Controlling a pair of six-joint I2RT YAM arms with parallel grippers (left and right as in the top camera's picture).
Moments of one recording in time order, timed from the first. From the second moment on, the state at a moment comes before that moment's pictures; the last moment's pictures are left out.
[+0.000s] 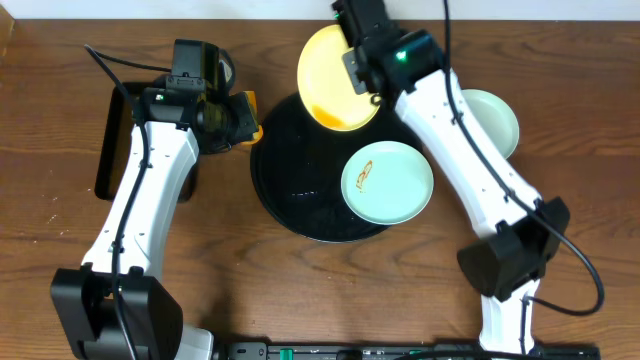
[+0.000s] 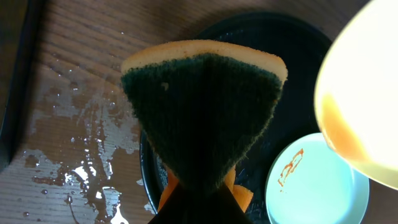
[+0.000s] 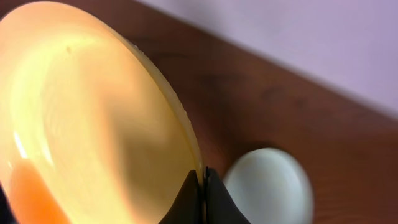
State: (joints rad) left arm -0.10 1.64 1.45 -0.92 0.20 -0.44; right arm 0.57 2.08 2.20 -1.06 0.49 0.03
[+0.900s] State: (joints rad) left arm -0.10 1.64 1.45 -0.92 0.20 -0.44; right arm 0.72 2.08 2.20 -1.00 1.10 -0.23
